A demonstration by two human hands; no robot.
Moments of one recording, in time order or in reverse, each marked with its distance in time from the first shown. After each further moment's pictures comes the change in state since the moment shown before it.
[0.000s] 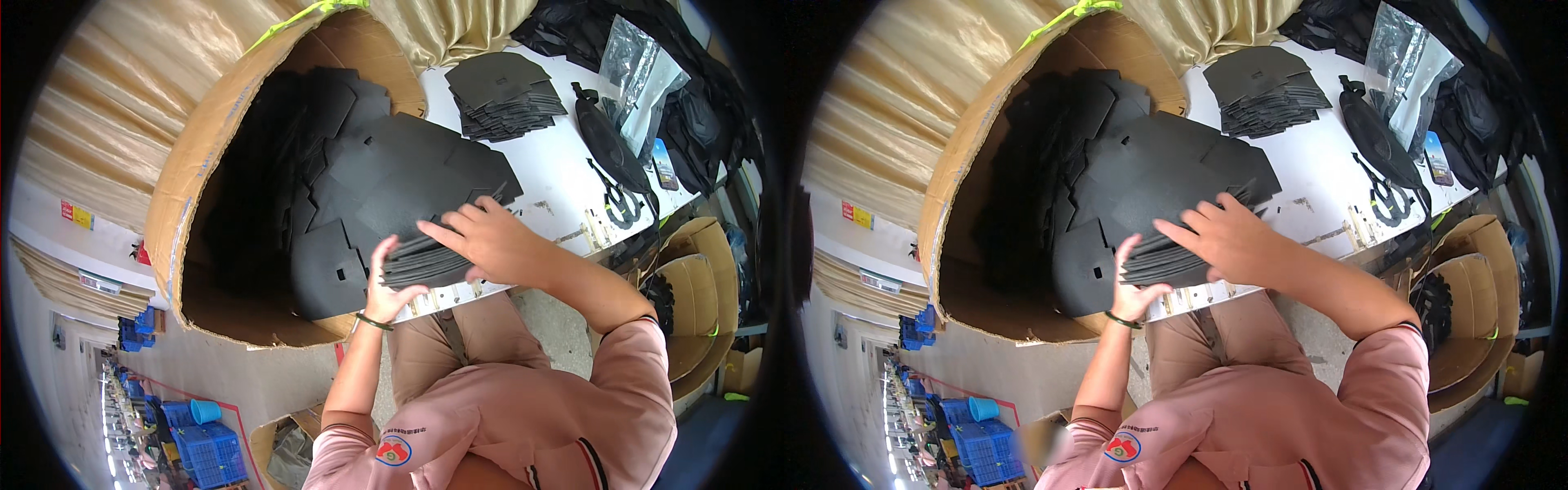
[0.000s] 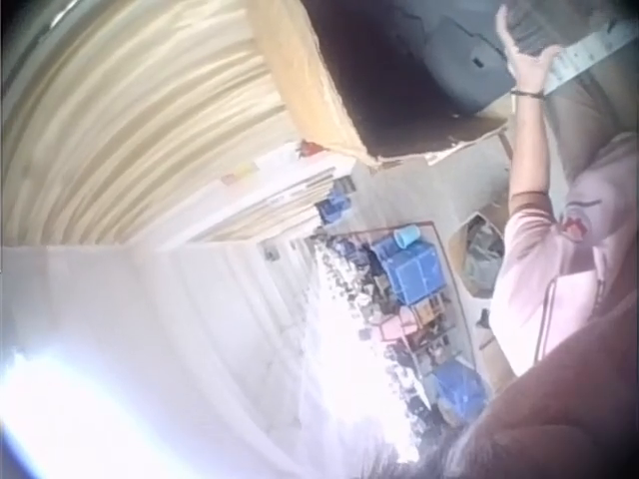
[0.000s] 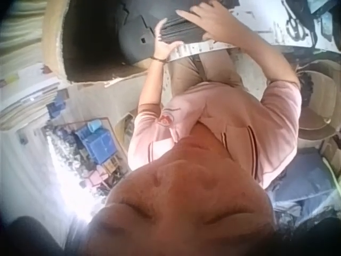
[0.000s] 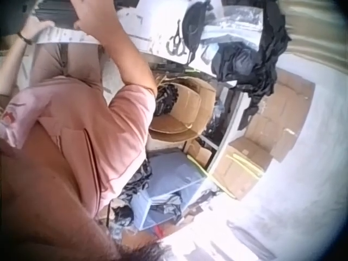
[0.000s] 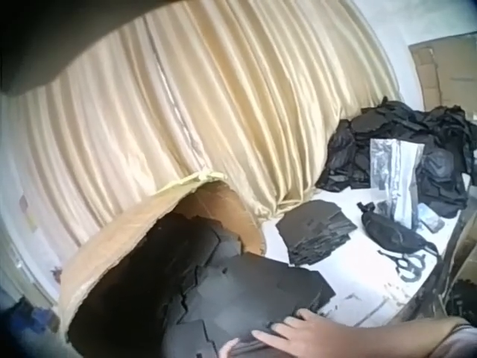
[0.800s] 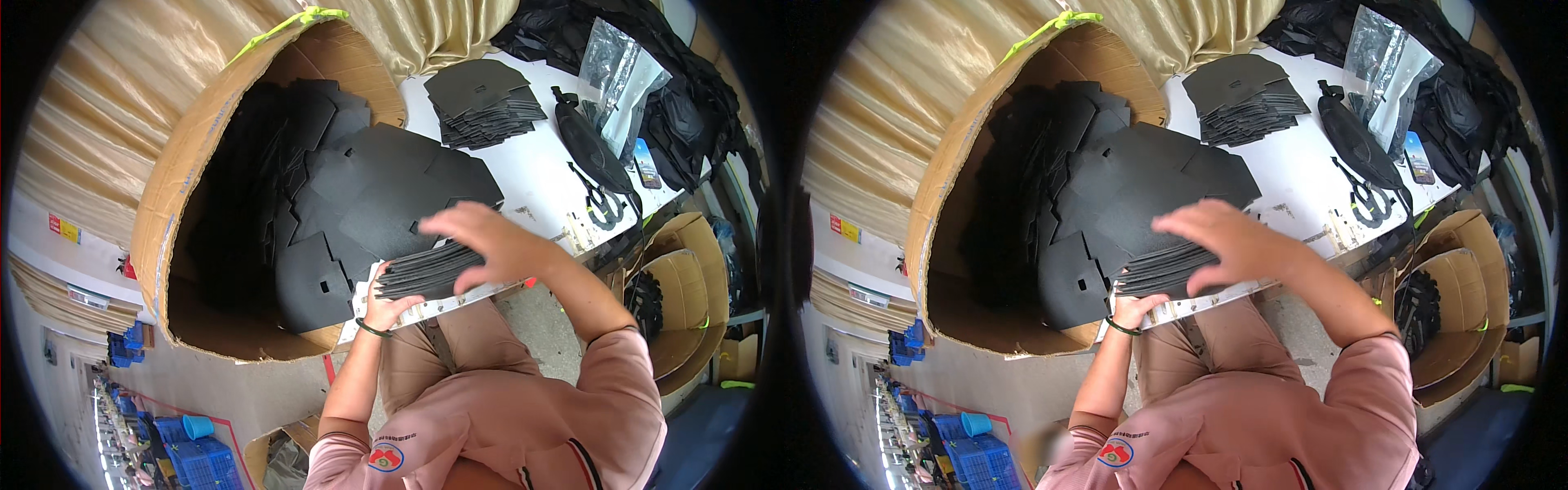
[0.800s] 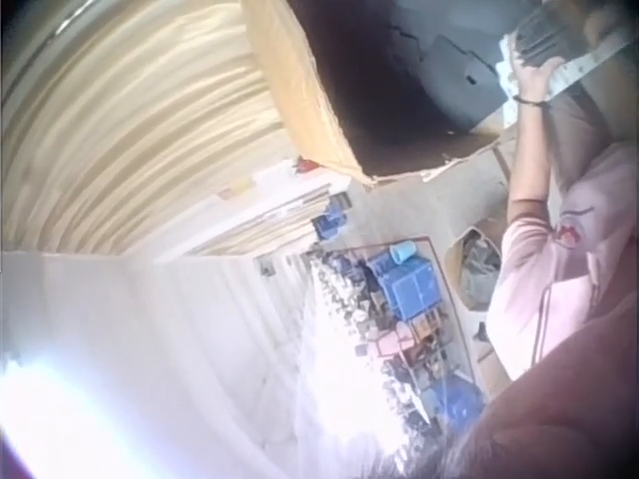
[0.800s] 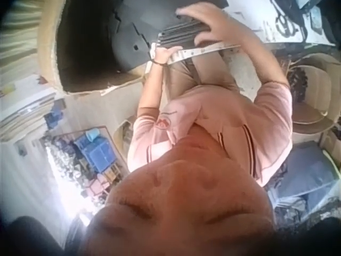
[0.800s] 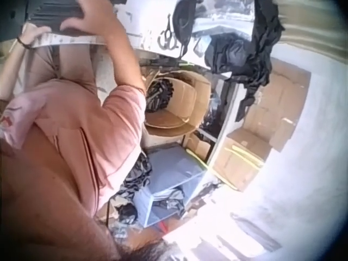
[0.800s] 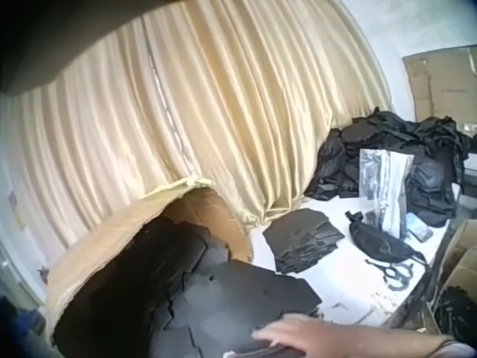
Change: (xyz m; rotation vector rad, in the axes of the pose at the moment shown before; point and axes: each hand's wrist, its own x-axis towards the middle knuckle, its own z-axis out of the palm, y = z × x) left_hand -0.013 -0.030 0.021 -0.399 -0.107 -0.258; right_hand -0.021 0.031 0.003 0.482 0.105 0.019
